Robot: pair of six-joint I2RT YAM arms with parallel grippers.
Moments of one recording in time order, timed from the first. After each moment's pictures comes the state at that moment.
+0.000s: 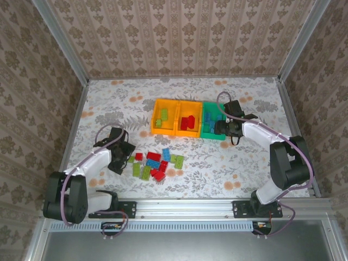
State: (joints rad) left arm -0.24 1.25 0.58 -0.62 -0.01 -1.28; right arm 0.24 1.59 0.98 -0.49 0.06 0.37
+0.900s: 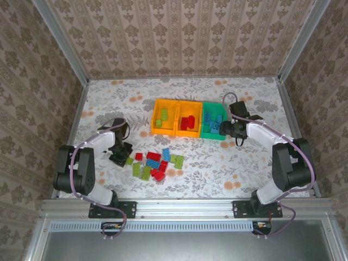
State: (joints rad) left arm -0.20 1.54 0.79 -0.80 0.02 -1.29; right arm 0.18 1.56 0.95 -0.51 0.07 0.37
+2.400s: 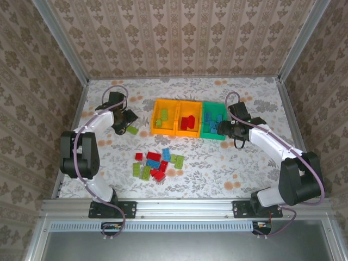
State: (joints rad) left arm -0.15 1.72 1.16 -0.59 0.07 -0.83; right arm 0.24 1.42 0.94 -0.59 0.07 0.50
